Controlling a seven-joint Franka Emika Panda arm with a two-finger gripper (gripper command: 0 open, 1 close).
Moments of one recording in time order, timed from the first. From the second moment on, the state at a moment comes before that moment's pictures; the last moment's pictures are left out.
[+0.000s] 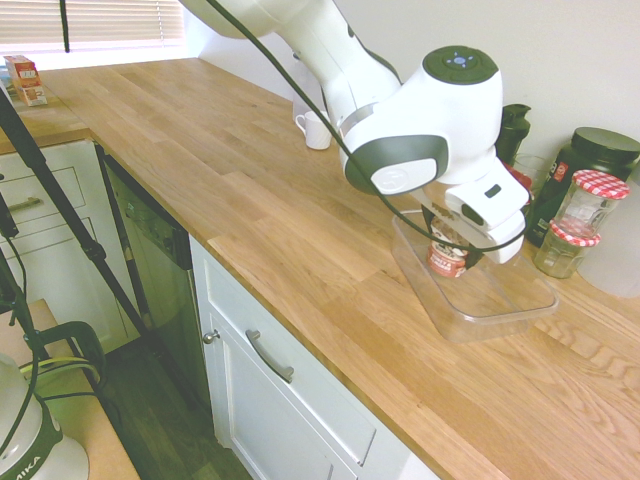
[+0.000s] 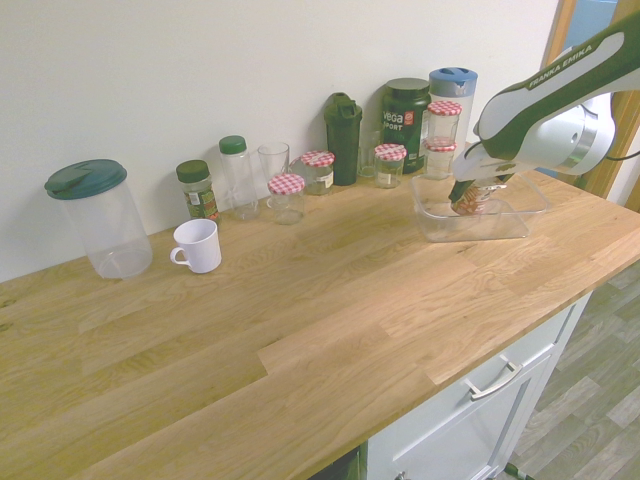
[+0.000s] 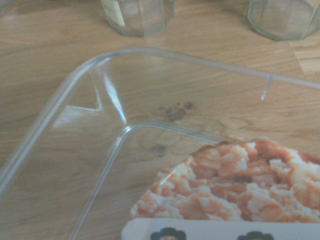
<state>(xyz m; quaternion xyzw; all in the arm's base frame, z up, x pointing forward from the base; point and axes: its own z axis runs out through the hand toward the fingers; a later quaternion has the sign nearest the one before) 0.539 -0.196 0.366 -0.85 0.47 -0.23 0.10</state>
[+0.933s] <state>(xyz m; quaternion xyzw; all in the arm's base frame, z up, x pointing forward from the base) 0.553 -0.205 0.346 -0.86 0.47 -0.20 0.08</state>
